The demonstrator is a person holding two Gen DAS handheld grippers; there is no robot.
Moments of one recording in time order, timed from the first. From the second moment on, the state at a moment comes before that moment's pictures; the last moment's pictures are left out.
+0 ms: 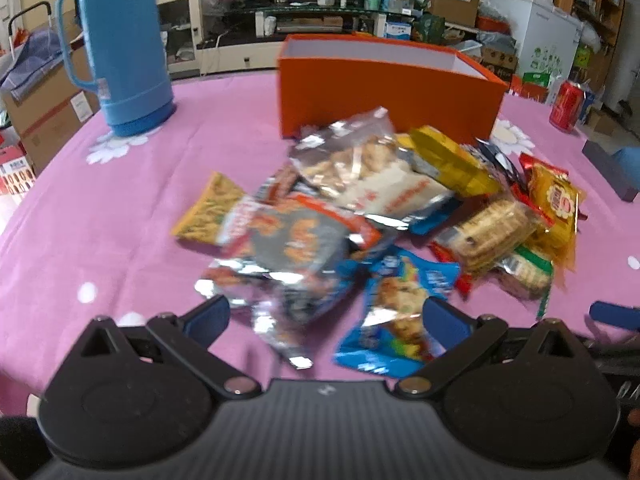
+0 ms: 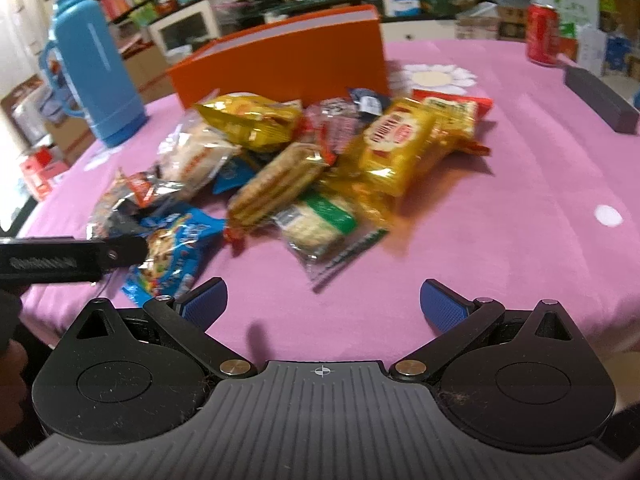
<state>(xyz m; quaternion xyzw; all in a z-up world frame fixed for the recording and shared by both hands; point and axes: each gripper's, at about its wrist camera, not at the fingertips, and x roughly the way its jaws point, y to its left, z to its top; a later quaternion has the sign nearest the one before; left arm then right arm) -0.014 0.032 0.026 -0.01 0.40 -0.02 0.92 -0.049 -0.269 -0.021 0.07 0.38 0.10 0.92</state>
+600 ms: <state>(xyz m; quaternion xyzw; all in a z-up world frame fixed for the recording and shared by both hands) 0.042 0.064 0.041 0.08 0.41 -0.19 0.89 -0.031 -0.187 -0.023 0.03 0.40 0.23 0.89</state>
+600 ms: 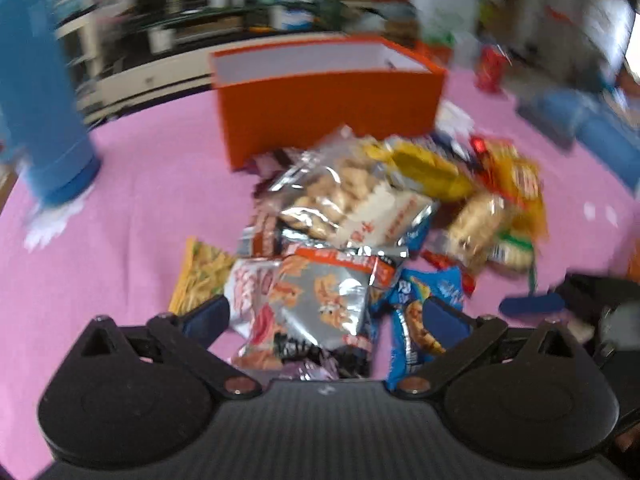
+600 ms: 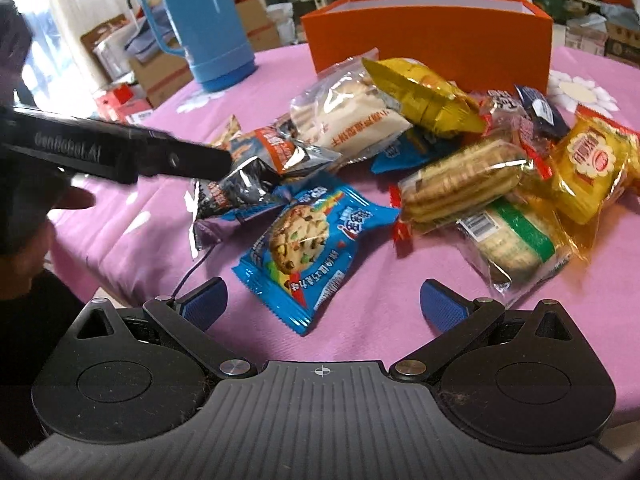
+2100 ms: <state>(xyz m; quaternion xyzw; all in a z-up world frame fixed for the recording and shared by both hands) 0.009 0.102 0.051 -0.01 0.40 -0.14 0.91 -0.036 -0.181 0.002 -0.02 0.34 0.22 0.91</state>
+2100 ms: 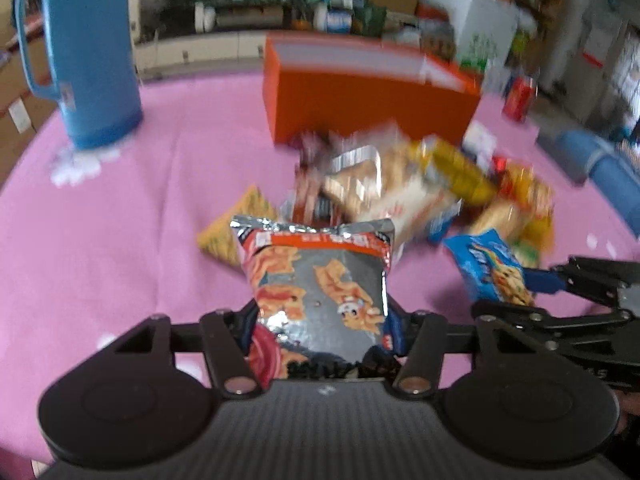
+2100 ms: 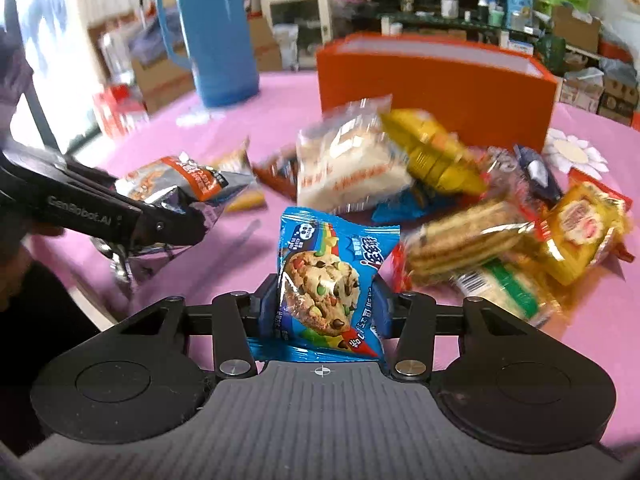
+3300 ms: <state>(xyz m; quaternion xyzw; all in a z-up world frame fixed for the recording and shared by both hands) 0.268 0.047 0.094 -0.06 0.28 -0.09 0.95 0.253 -0.235 0.079 0.05 0.24 0.15 0.96</state>
